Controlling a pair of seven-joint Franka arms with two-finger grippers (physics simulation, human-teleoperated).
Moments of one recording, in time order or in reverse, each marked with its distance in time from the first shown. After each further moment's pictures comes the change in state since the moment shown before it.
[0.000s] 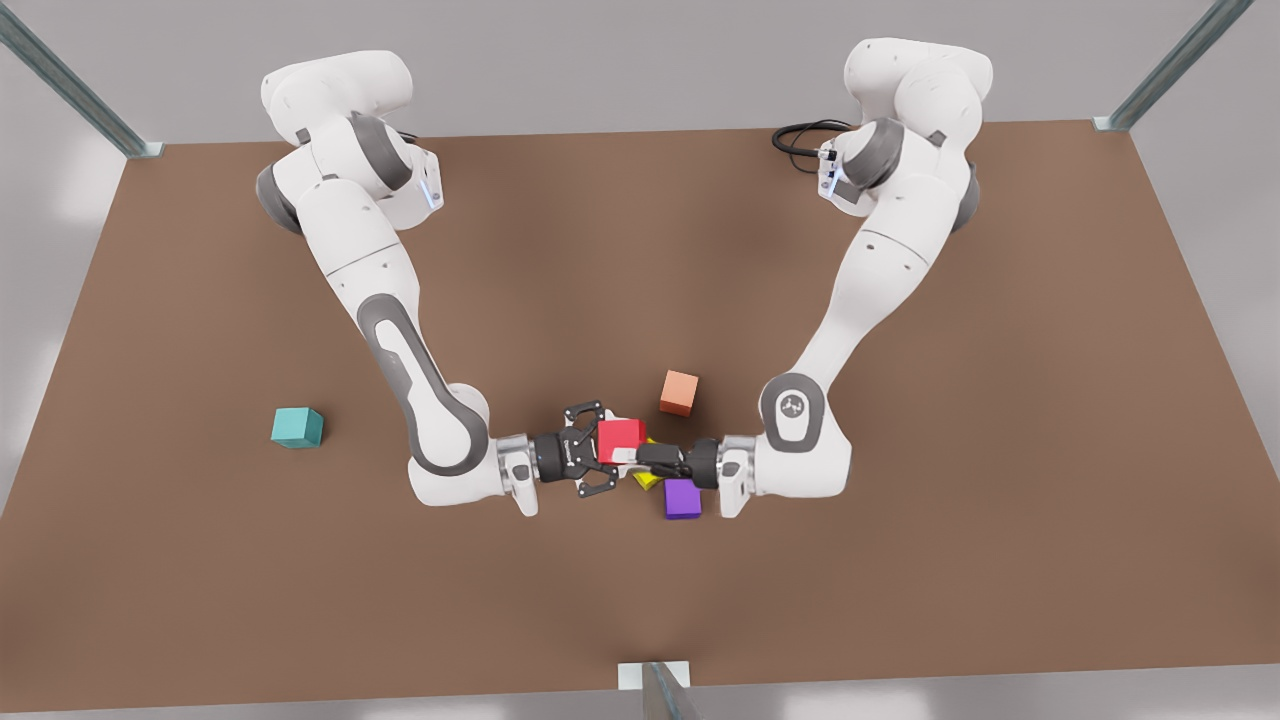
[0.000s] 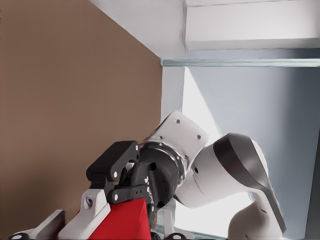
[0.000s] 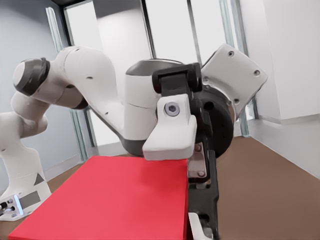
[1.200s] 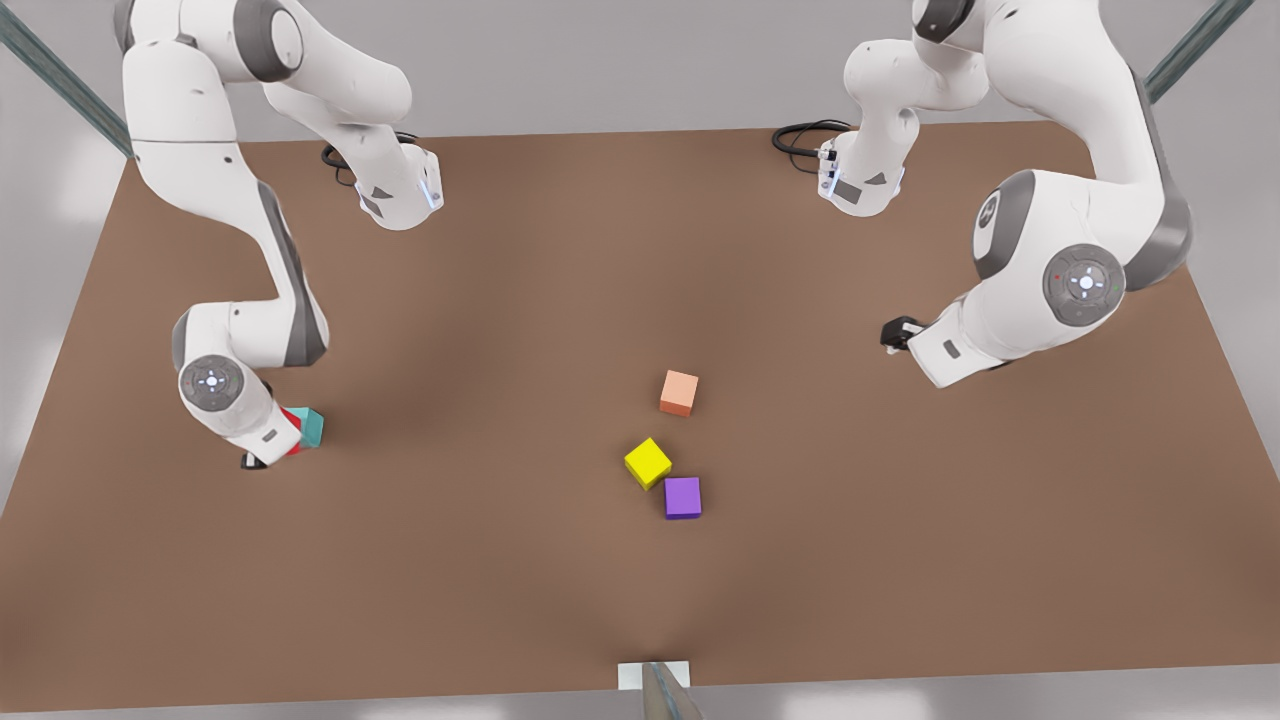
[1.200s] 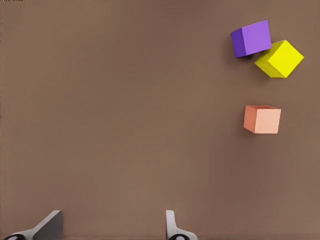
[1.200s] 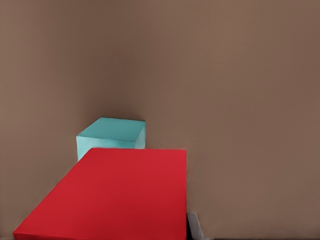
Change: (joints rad) left arm 0.037 -0.735 0.382 -0.304 1.080 -0.726 -0.242; right arm -0.372 -0.611 -0.196 -0.738 -1.930 0.376 0.542
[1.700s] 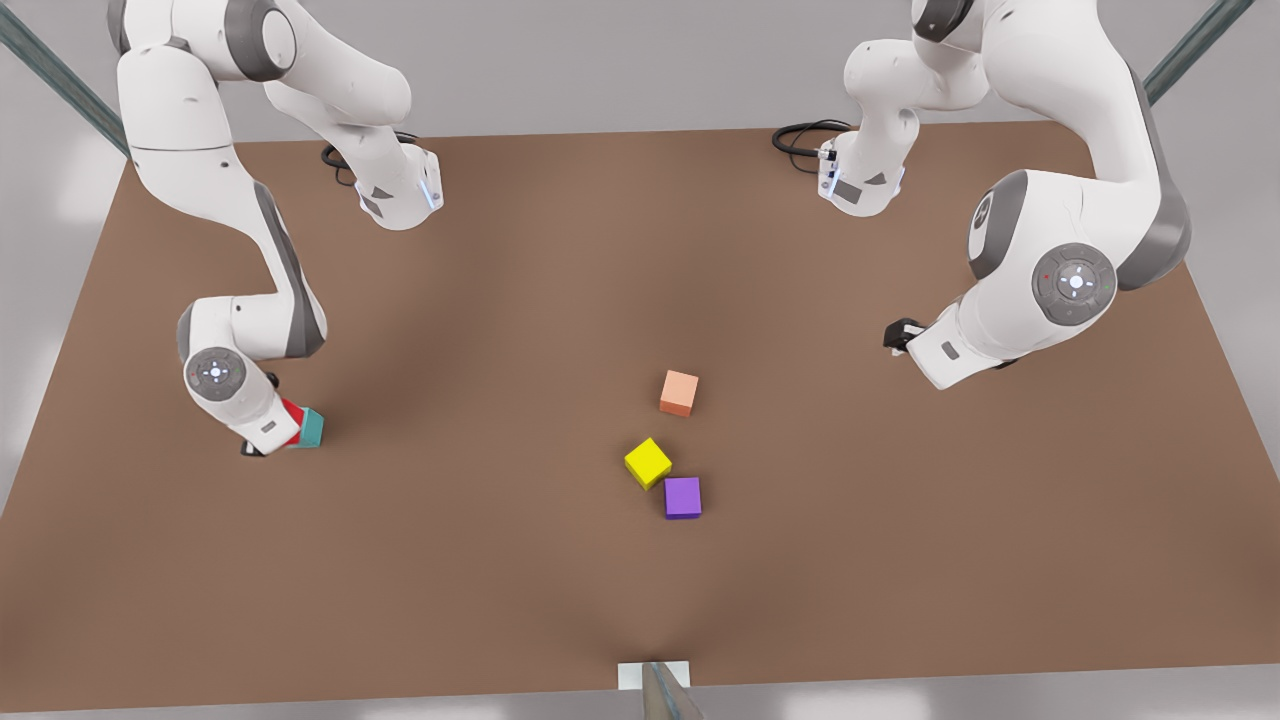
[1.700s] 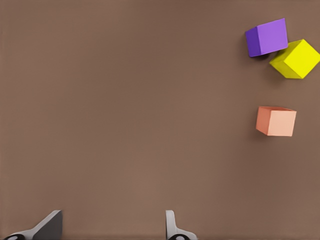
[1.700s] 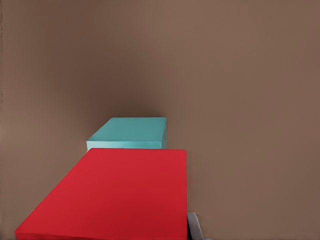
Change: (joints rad) left arm 0.003 0.000 -0.003 0.000 0.039 -0.003 -0.024; right arm -0.046 -0.003 0.001 -0.108 -0.024 0.082 0.101
